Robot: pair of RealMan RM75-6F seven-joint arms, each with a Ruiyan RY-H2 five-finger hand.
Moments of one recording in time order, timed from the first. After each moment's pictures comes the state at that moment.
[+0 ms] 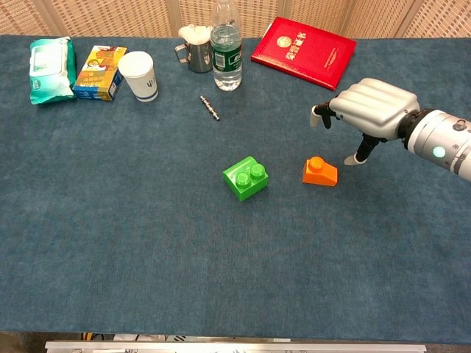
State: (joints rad) left arm 0.04 -1.12 0.01 -1.58 1.54 1.59 0.00; right arm 0.69 -1.33 0.02 -1.67 -1.20 0.89 -0.58
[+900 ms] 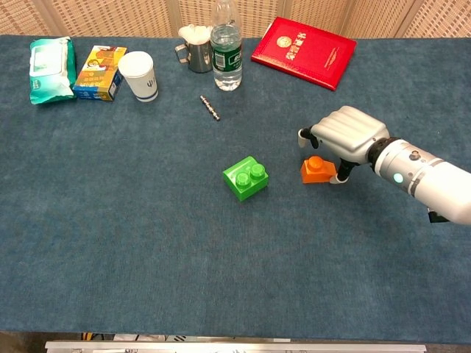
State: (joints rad) left arm 0.05 -1.11 0.01 -1.57 1.54 1.60 -0.03; right arm 0.70 -1.53 0.00 -1.51 -1.12 0.93 -0.70
